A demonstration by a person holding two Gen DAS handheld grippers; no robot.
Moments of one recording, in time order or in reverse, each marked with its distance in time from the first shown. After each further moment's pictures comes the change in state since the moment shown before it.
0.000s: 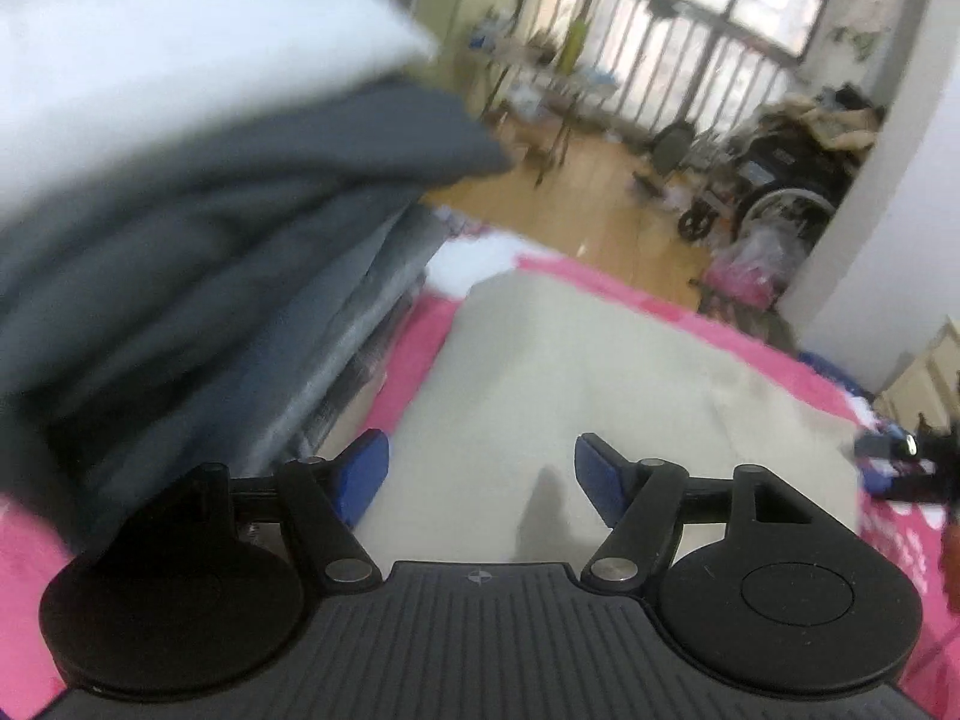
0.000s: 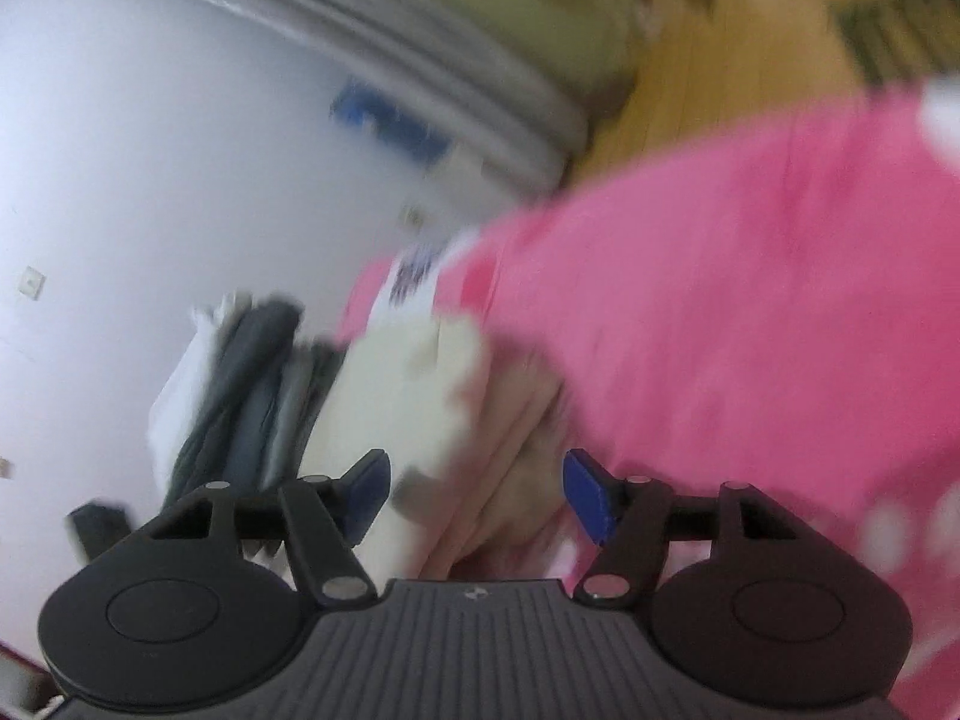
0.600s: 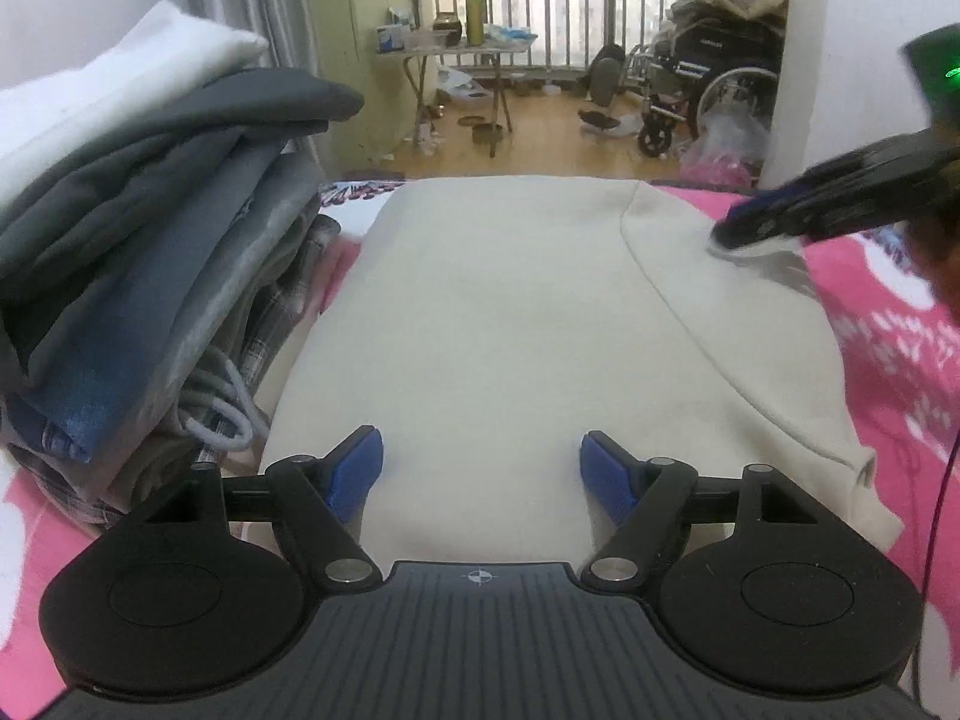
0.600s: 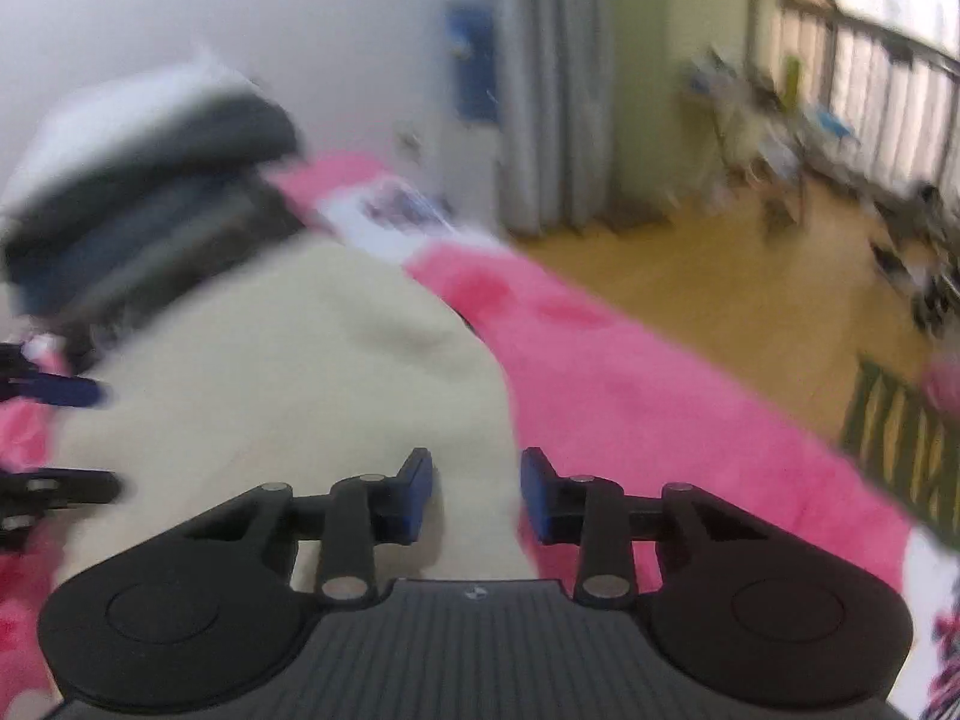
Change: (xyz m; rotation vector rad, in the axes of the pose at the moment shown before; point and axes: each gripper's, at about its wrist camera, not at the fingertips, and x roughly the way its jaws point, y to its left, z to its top) left arm 0.026 -0.046 -0.051 0.294 0.063 0.045; right arm 0.065 0.102 -0.034 -0.764 0.084 -0.229
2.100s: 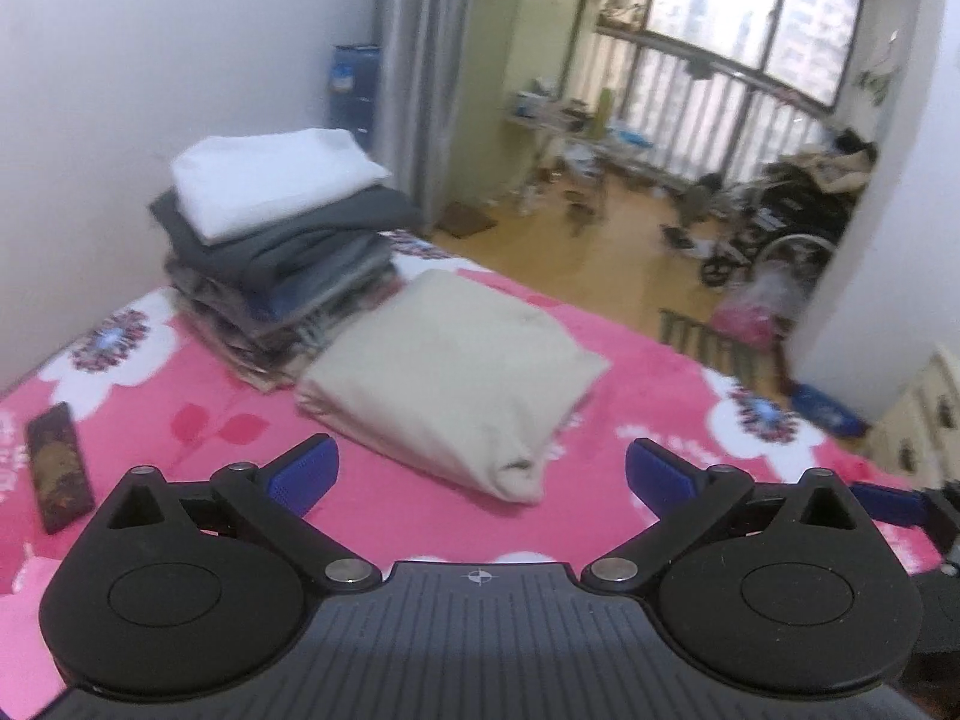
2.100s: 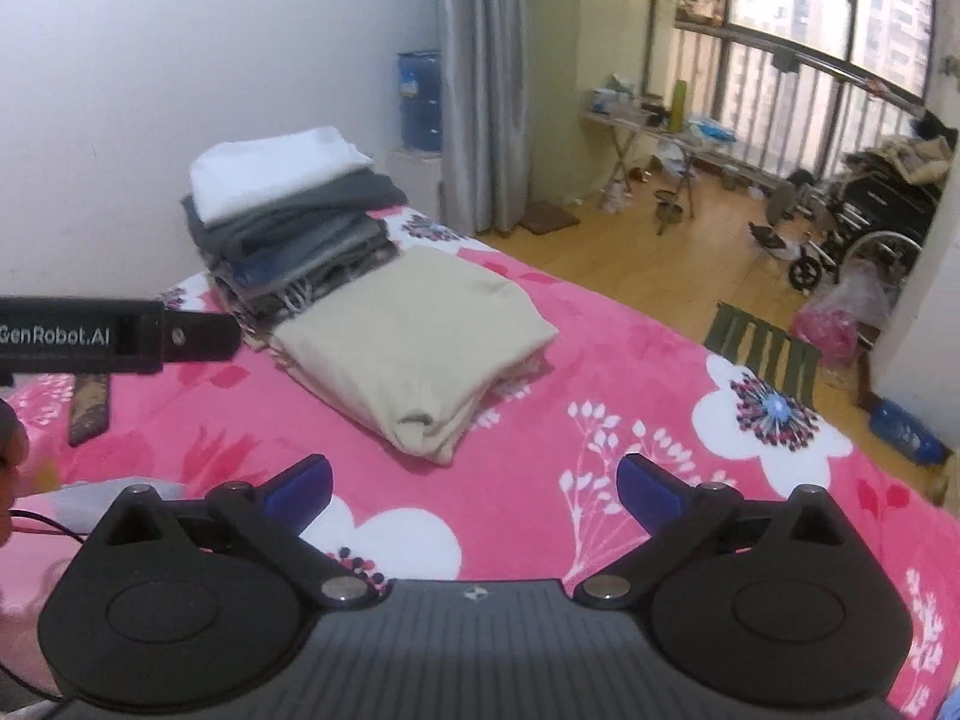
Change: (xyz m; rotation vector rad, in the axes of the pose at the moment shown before) left arm -0.261 -0.122 0.004 -0.379 -0.088 0.197; right arm -0.250 0.193 -0.051 0.135 0.052 -0.317
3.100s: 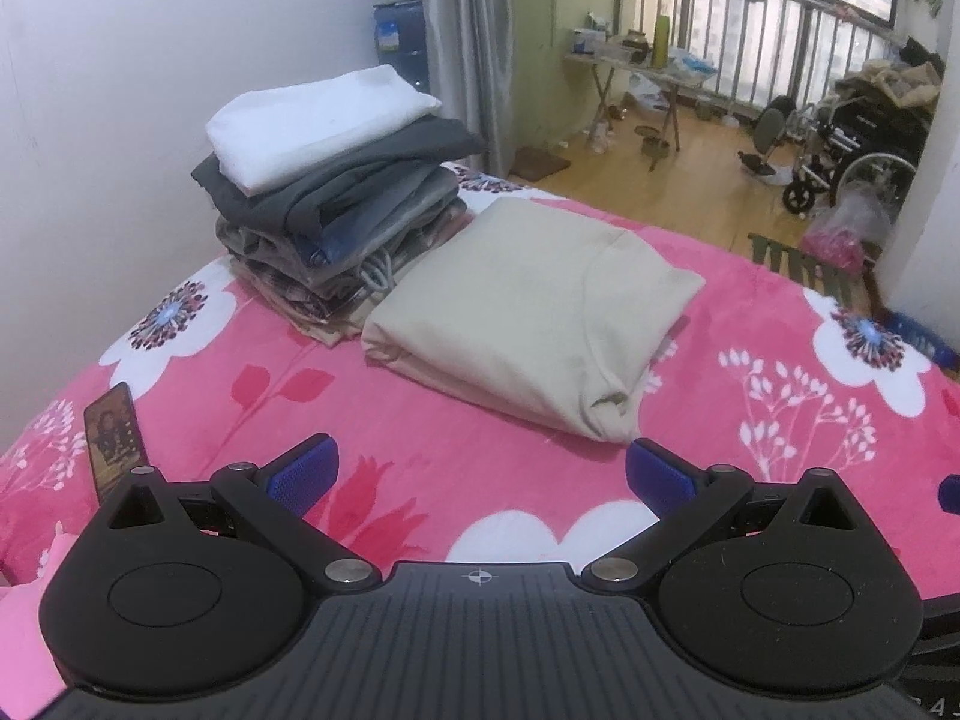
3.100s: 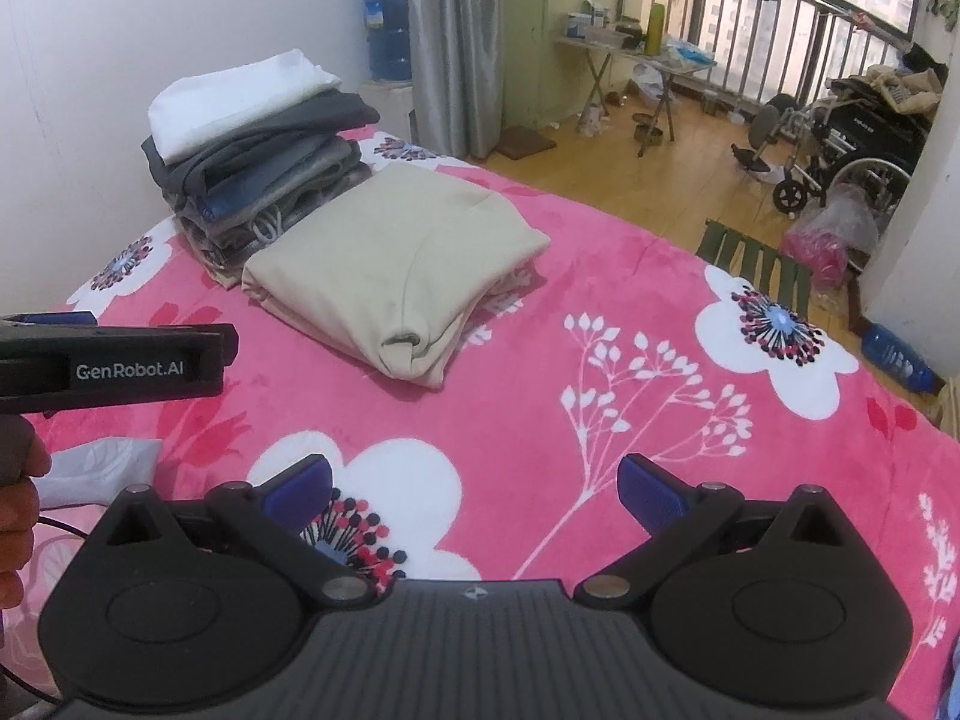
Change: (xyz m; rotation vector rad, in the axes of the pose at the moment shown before) left arm 0.031 -0.005 -0.025 0.080 0.110 0.158; right arm 0.027 0.005 -0.018 0.049 0.143 -0.030
